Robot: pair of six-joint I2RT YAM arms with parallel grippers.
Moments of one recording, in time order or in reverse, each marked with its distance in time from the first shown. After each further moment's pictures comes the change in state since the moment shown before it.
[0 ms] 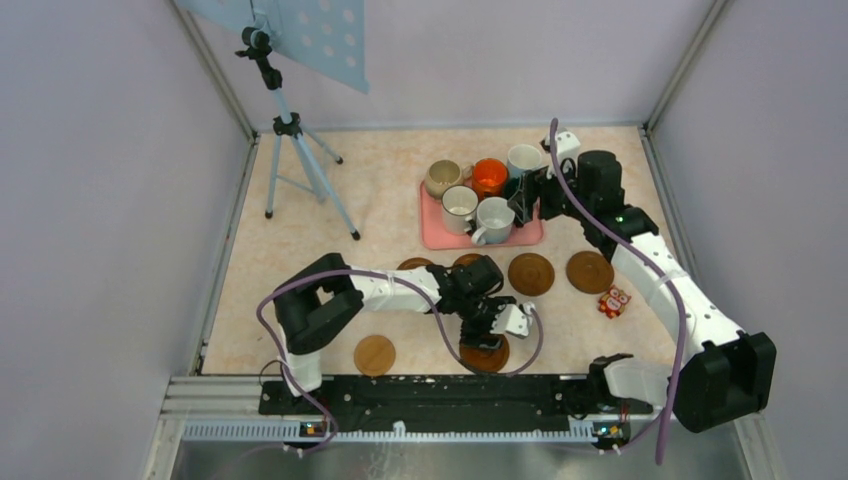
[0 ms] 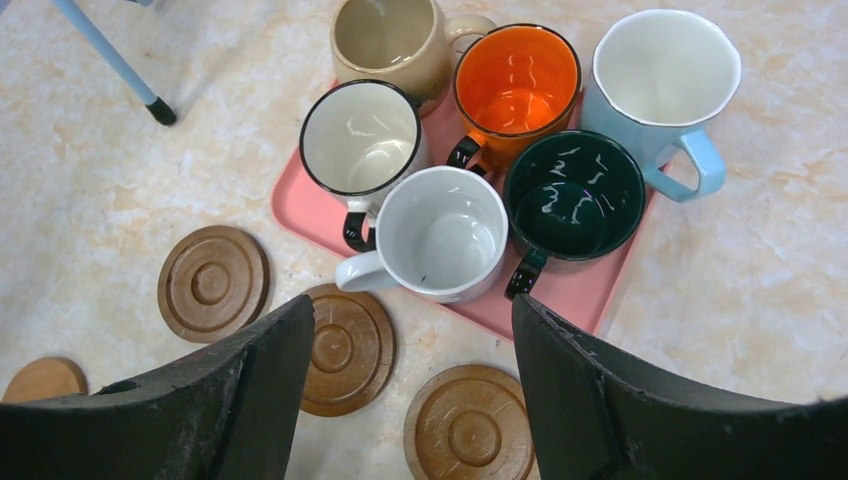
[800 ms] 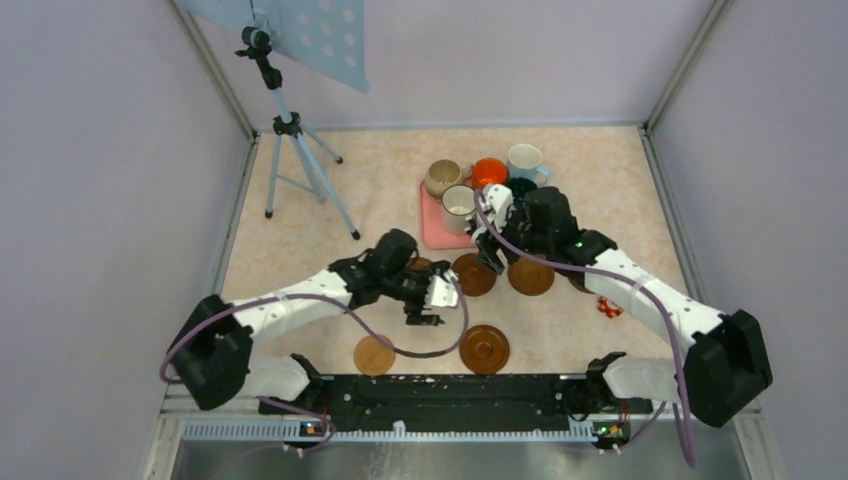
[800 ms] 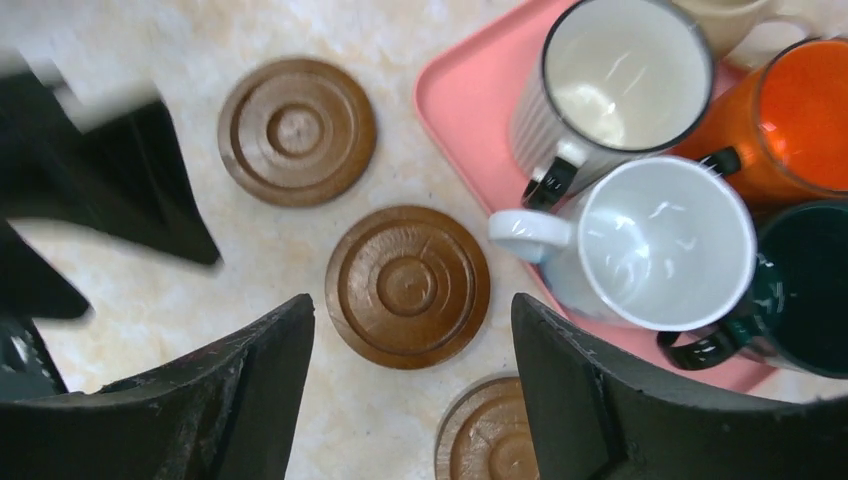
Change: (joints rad) left arm 0.359 -0.607 -0.387 0.030 0.113 0.145; right arm 0.272 0.052 -0.188 0.069 -0.090 -0.344
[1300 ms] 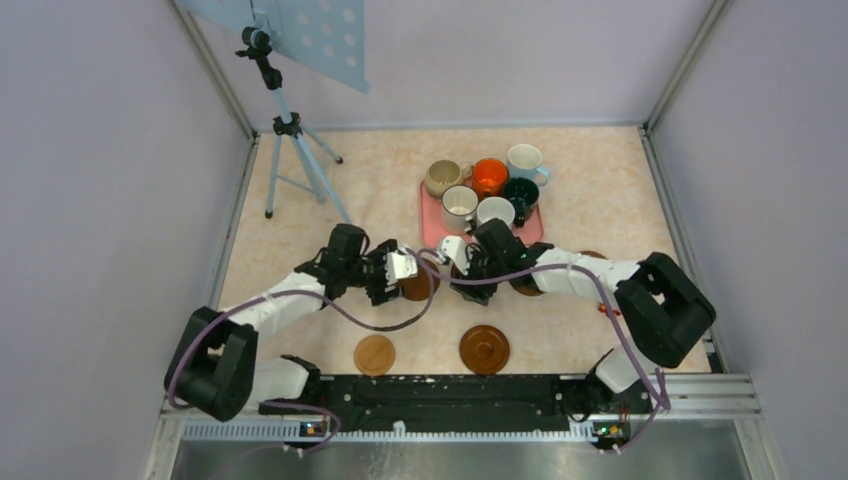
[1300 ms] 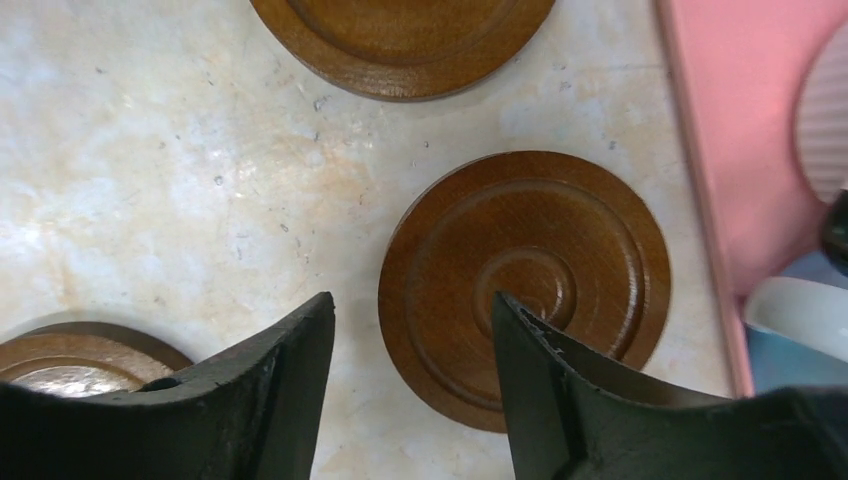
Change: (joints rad) left arm 0.316 0.063 -0.145 0.130 -0.111 0.017; right arm 0.179 0.331 -0.034 0.050 0.076 -0.198
